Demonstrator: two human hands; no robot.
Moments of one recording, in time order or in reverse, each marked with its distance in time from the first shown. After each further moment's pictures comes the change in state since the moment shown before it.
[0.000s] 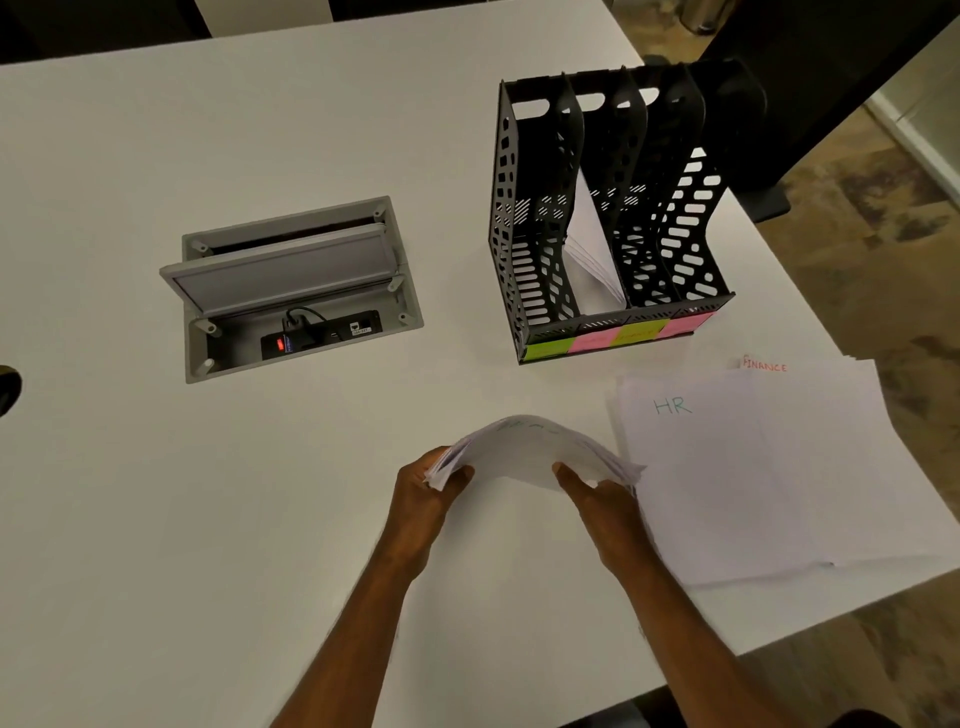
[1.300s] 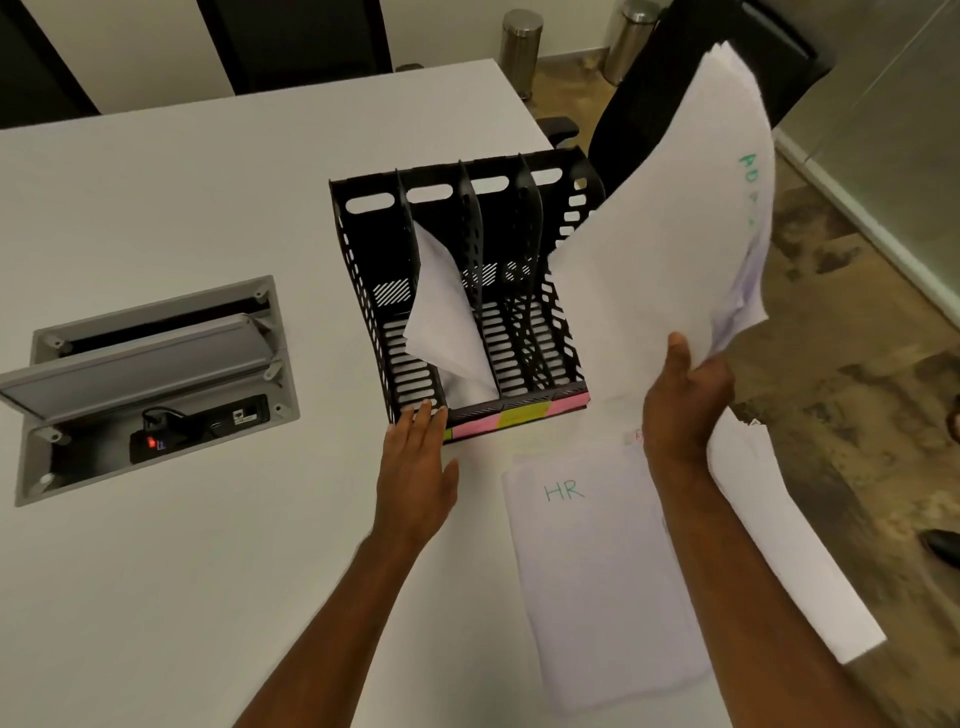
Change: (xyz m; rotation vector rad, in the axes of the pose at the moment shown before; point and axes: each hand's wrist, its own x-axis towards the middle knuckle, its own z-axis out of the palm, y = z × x) left_hand 0.152 0.025 0.174 1.114 0.023 0.436; right_hand 0.195 -0.131 -0.196 -0.042 0.840 -0.452
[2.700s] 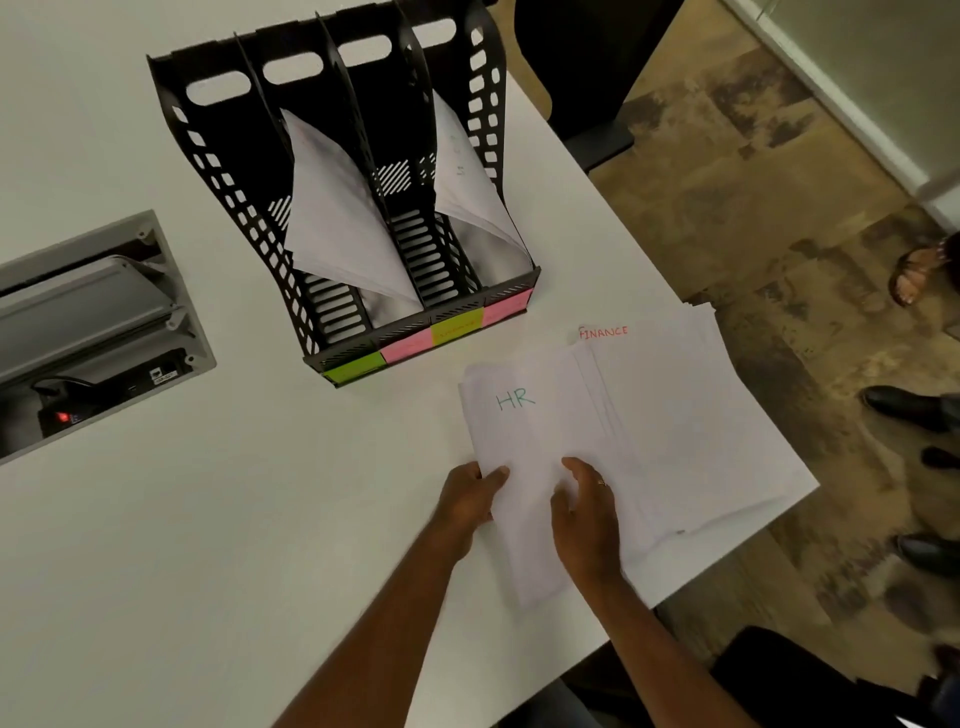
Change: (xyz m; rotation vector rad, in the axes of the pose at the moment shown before) left_hand -0.085 0.077 0.112 -0.958 -0.585 -0.747; right_hand -0.193 0.157 -0.134 -0.553 -0.593 0.321
